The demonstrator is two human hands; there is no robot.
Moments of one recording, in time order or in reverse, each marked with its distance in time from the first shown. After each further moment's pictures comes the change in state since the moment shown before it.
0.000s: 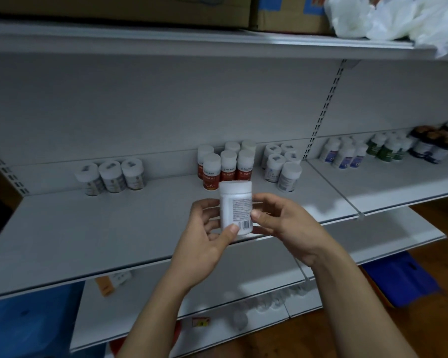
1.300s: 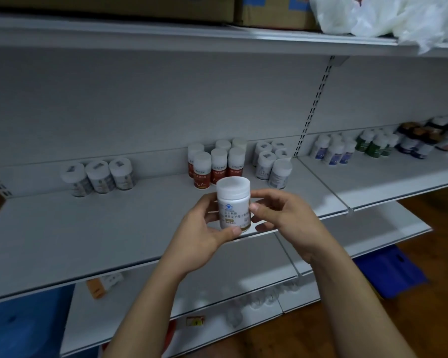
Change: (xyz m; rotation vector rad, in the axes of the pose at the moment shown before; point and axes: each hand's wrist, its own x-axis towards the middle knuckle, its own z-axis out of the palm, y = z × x) left_hand 0.019 0.002 0.005 0.115 -0.100 -0.039; right_hand -0.008 -0.008 -0.010 -0.223 0.166 -0.045
